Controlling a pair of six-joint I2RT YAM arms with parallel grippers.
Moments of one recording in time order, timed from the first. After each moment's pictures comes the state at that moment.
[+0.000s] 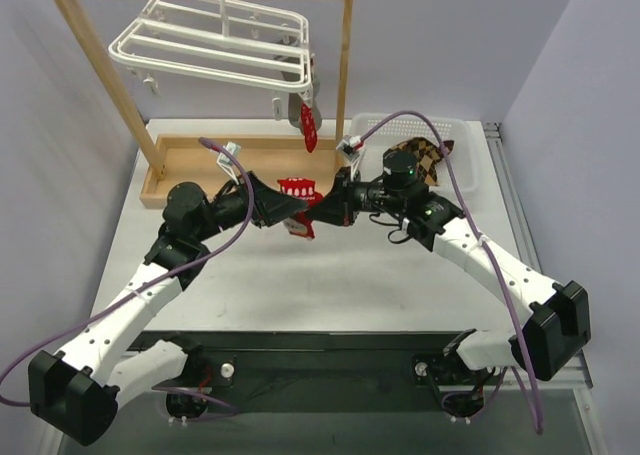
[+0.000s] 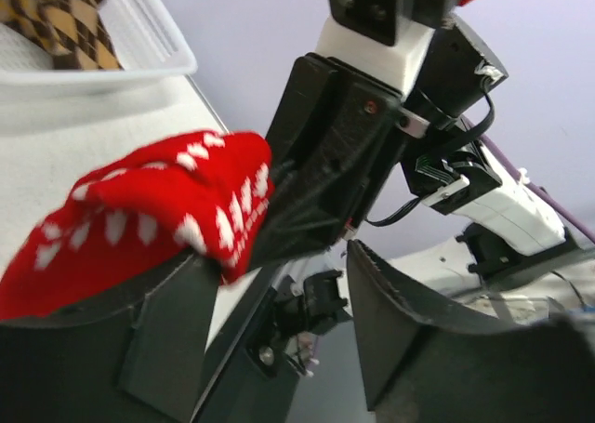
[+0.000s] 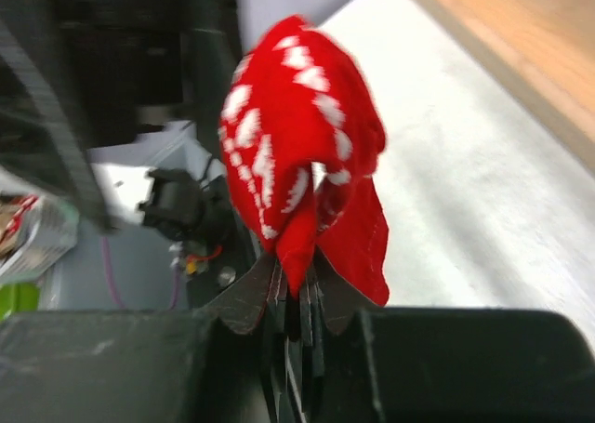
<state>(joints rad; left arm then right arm) -0.47 1.01 0.81 0.29 0.60 -0.98 0.63 1.33 1.10 -0.01 -0.73 0.37</state>
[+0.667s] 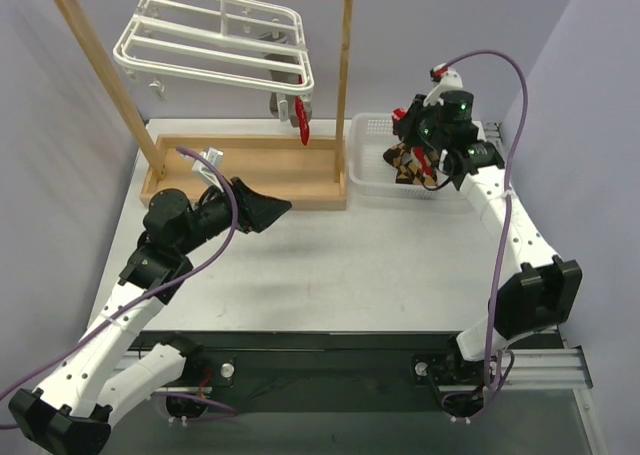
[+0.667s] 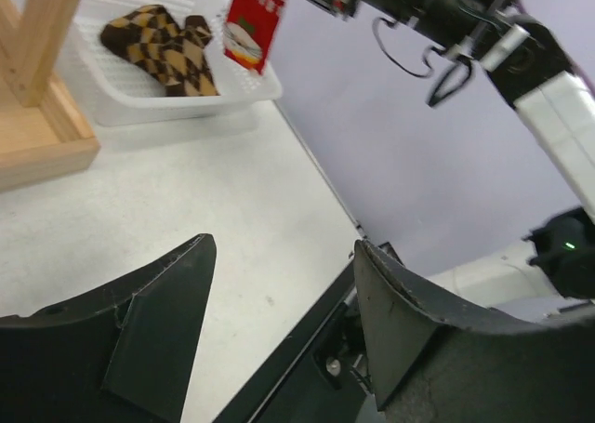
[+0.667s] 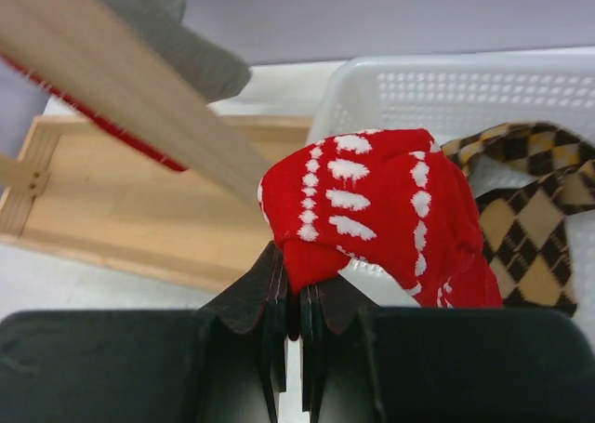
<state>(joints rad) -0.47 0.85 0.89 -0.07 0.39 -0.75 0.24 1.52 1.47 -0.30 -0.10 0.31</state>
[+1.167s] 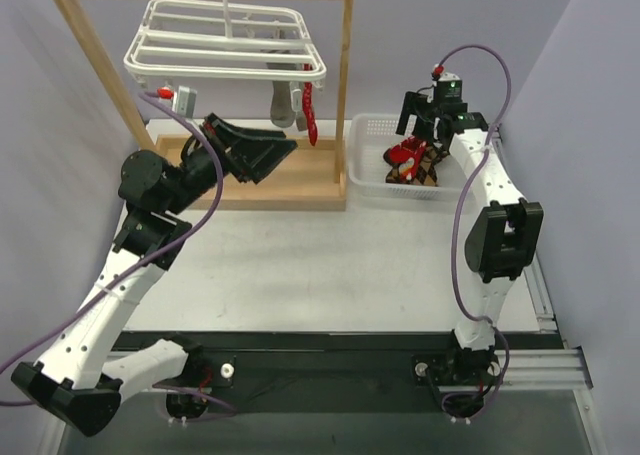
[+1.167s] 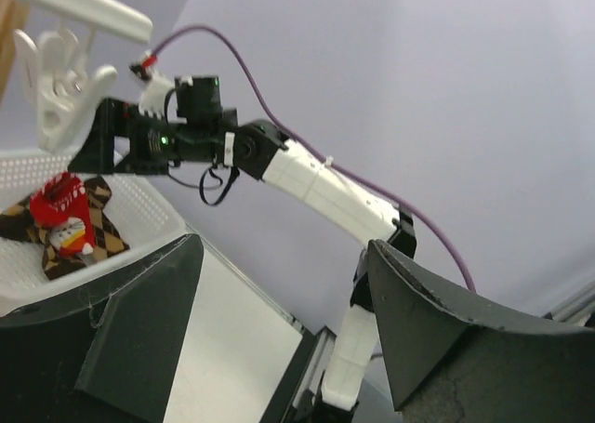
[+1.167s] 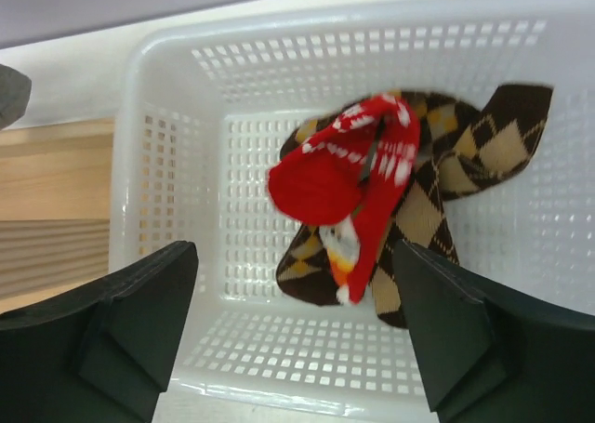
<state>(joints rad) -0.47 1.04 1.22 0.18 0.48 -0.86 0.12 1.96 1.85 -0.51 0.02 0.25</state>
